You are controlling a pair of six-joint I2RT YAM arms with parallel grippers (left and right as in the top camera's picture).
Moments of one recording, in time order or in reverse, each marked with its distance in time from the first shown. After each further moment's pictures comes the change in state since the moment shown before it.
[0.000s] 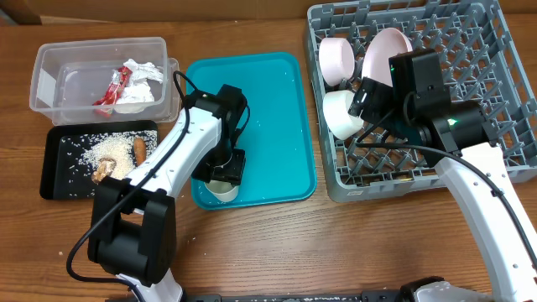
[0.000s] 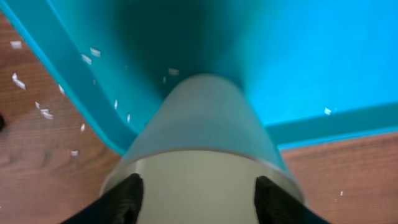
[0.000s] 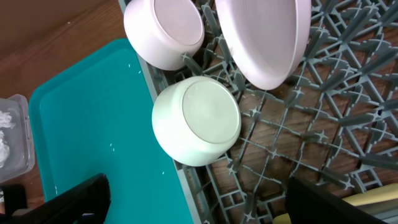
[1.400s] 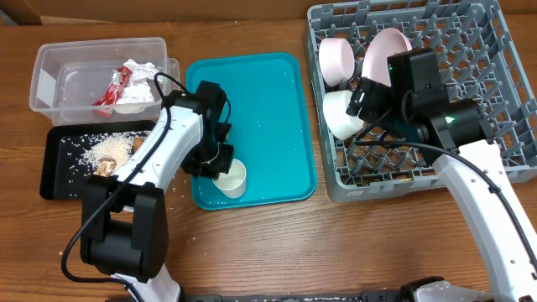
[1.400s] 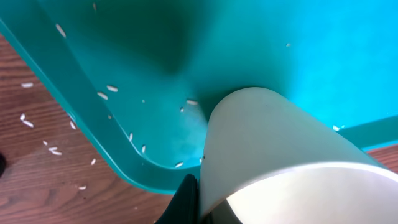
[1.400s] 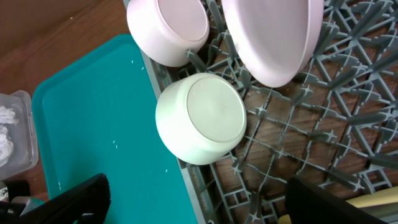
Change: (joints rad) left arm 0.105 0.001 -0.035 0.080 0.071 0.137; right arm 0.000 0.015 0.000 0.008 -0.023 0.000
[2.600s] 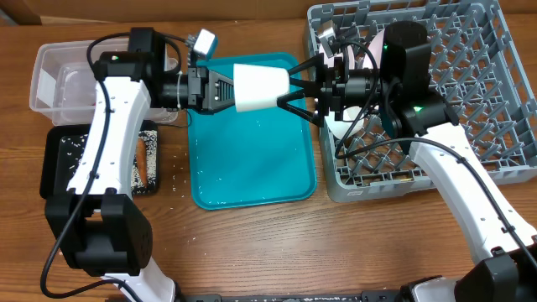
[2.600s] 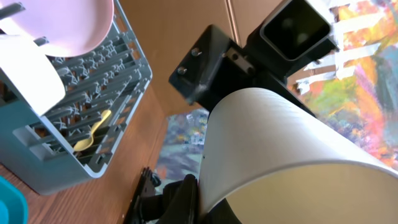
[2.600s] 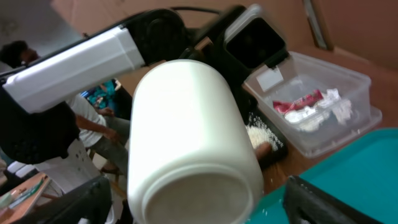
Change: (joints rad) left arm 0.213 0.003 0.360 -0.081 1.453 0.259; right arm 0.003 0.123 -0.110 0.910 -1.289 -0.378
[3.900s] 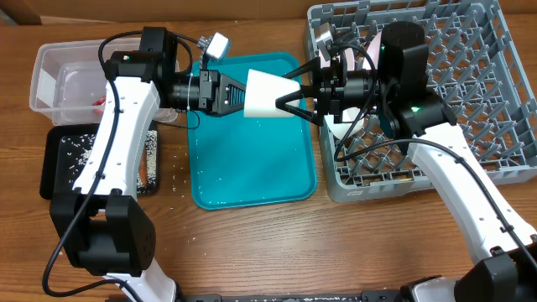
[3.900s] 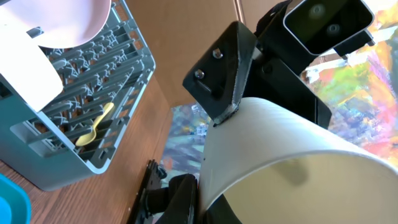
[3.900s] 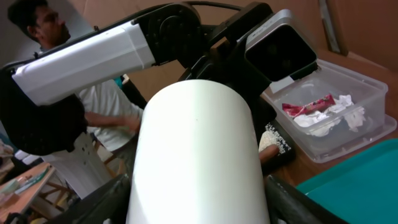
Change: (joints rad) left arm -0.032 0.000 0.000 0.016 -0.026 0.007; right arm 0.012 0.003 0.000 -0.010 -0.031 -0.038
